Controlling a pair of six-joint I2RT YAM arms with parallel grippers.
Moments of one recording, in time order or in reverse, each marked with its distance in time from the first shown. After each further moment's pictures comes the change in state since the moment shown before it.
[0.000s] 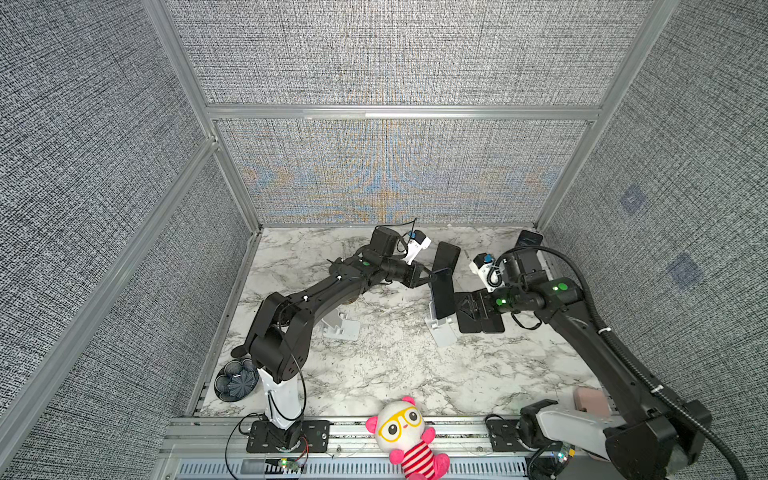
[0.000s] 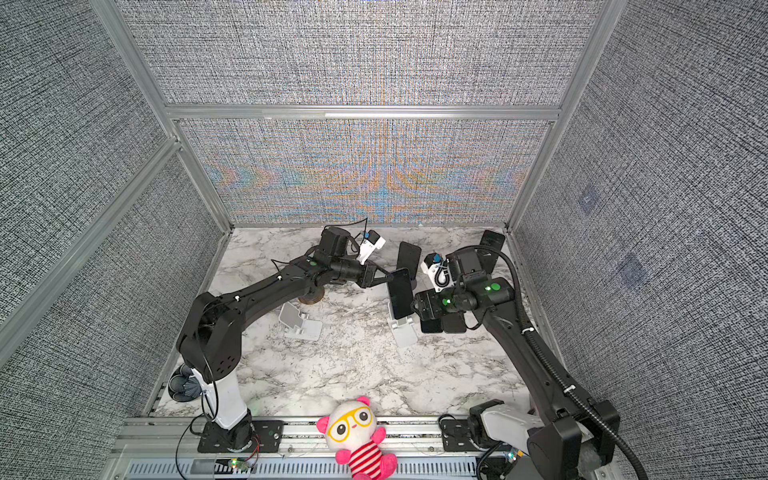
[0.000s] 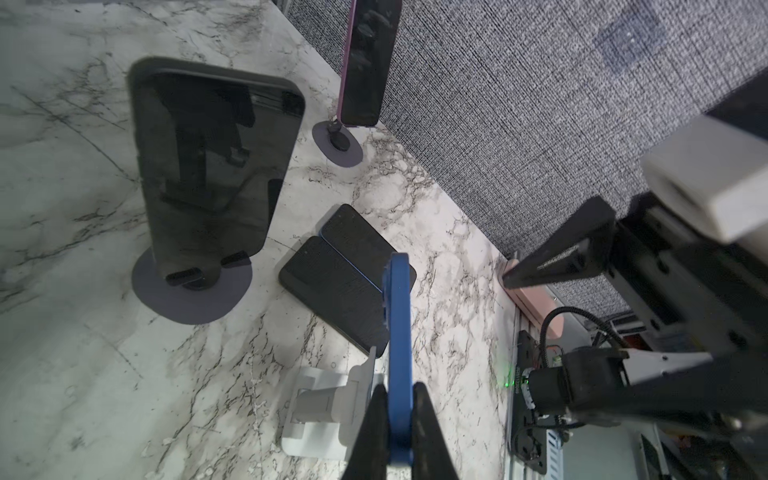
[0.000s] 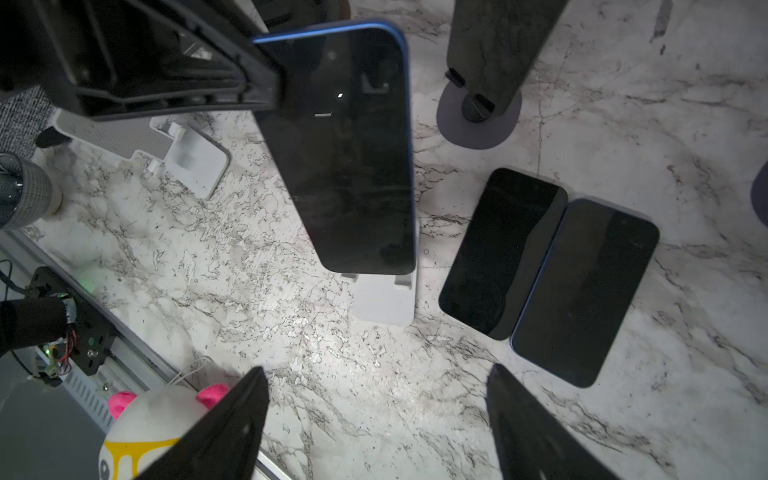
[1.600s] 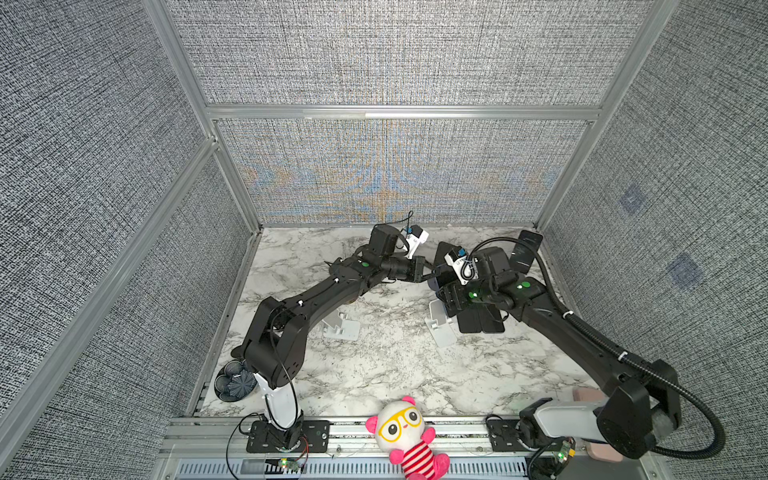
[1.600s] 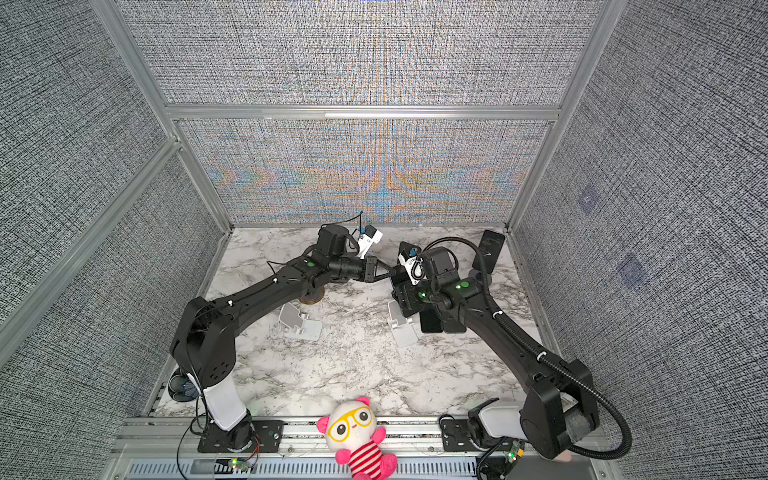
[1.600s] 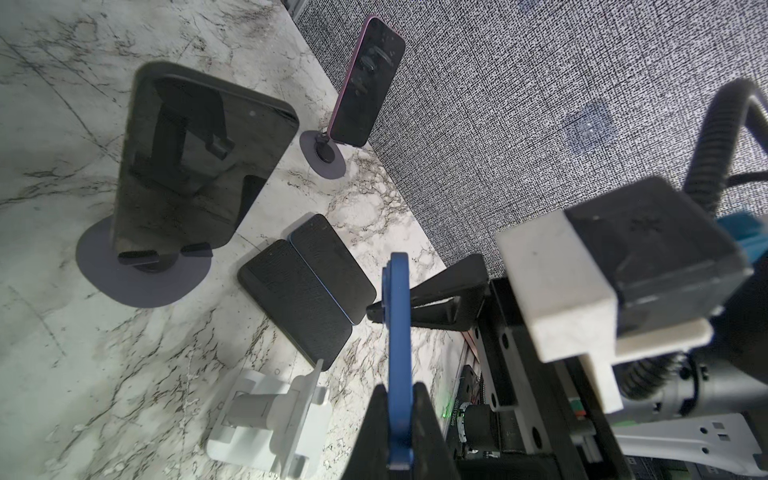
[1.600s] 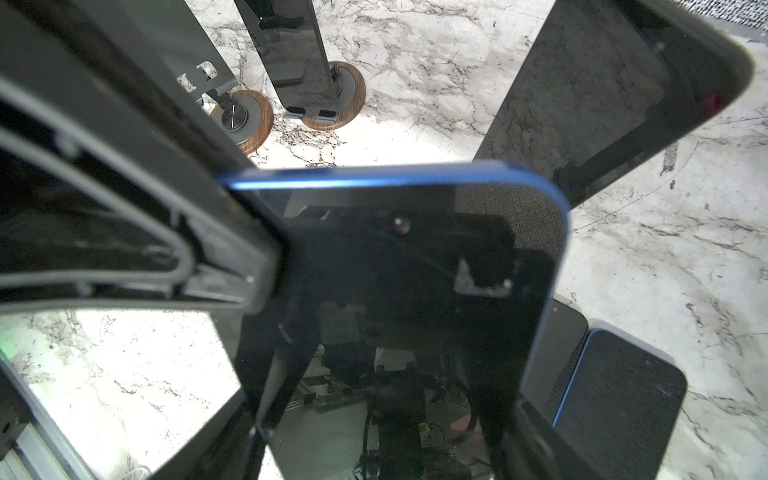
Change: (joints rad) left arm -0.019 -0.040 -0.006 0.058 0.000 -0.252; right arm 0.113 0.143 -0.066 0.360 0.113 0.031
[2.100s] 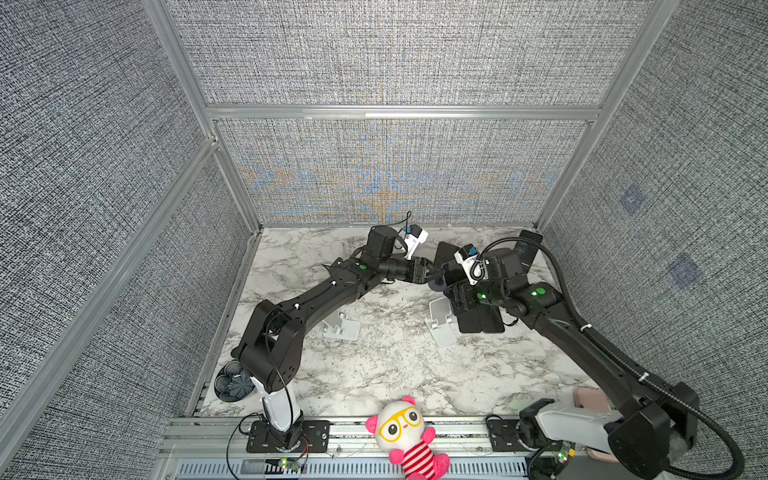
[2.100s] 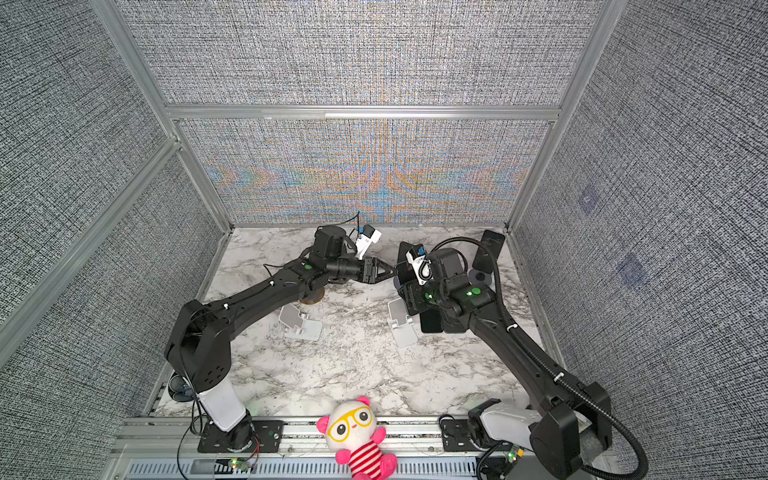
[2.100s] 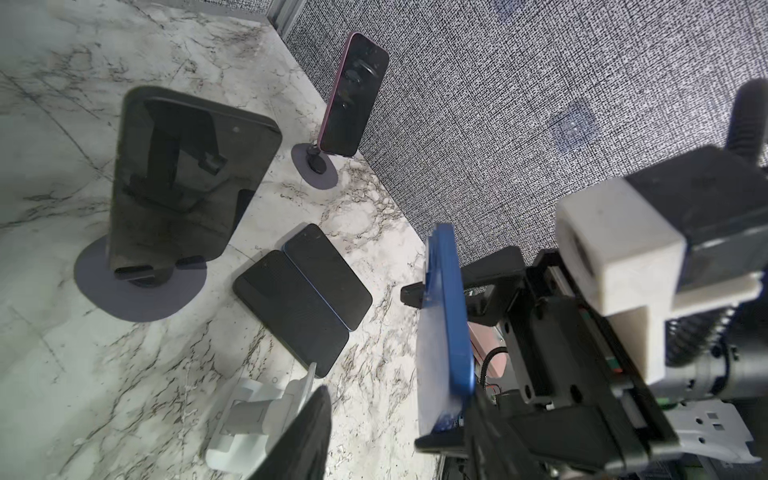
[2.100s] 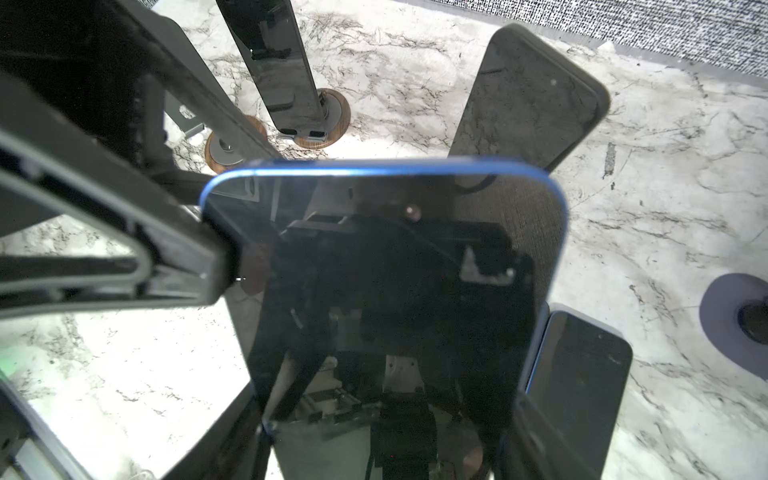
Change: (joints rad) left arm -0.001 -0.037 -0.043 0.047 0.000 0.030; right arm -0.009 -0.115 -0.005 -0.047 0.047 0.031
